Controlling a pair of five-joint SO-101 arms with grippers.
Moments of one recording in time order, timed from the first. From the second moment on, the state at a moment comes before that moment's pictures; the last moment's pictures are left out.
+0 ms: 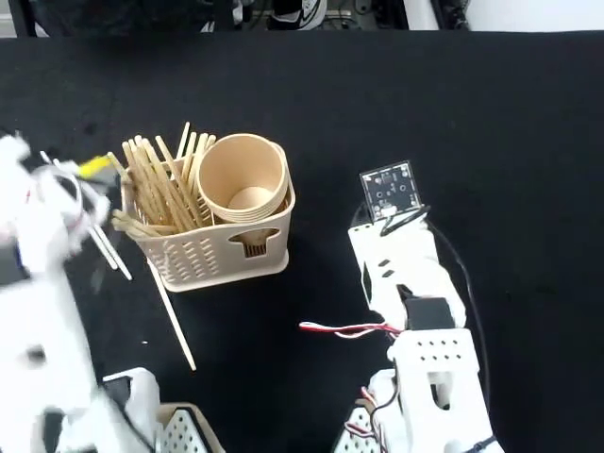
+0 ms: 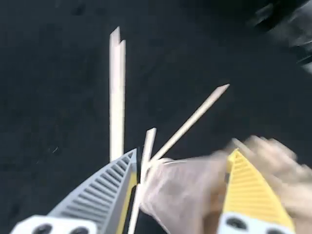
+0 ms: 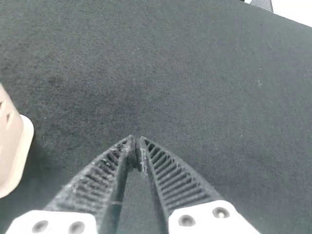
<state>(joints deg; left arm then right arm) -22.7 -41.2 13.1 85.2 23.1 -3.5 -60.4 77.8 25.6 16.9</state>
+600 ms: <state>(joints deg) -31.3 16.4 -18.2 85.5 23.3 -3.5 -60.4 77.8 25.6 16.9</state>
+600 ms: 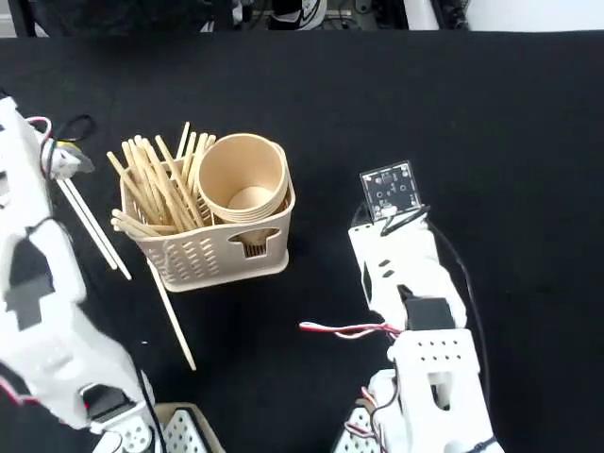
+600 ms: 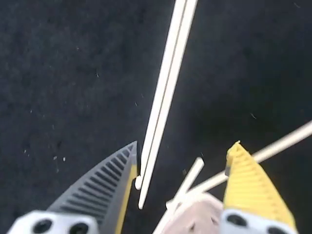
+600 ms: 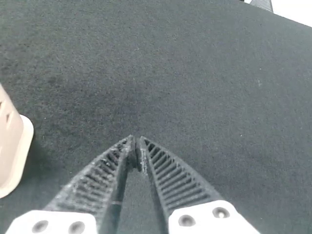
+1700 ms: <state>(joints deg) -32.8 70.3 -80.3 100.3 23.3 -3.5 -60.4 77.8 25.6 16.9</state>
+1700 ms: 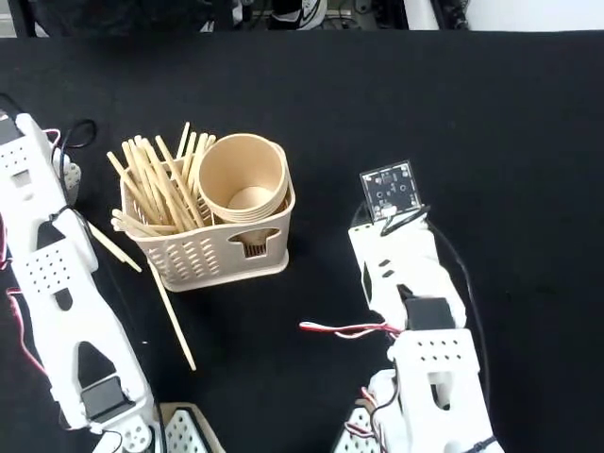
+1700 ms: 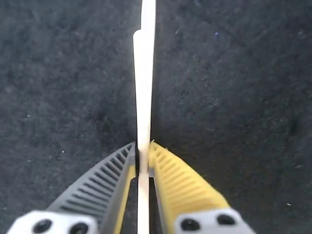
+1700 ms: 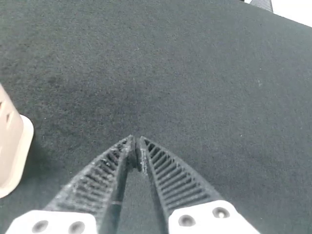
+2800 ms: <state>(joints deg) -32.5 66.2 -72.7 100.4 23.3 -3.5 -60.4 77.8 25.6 16.9</state>
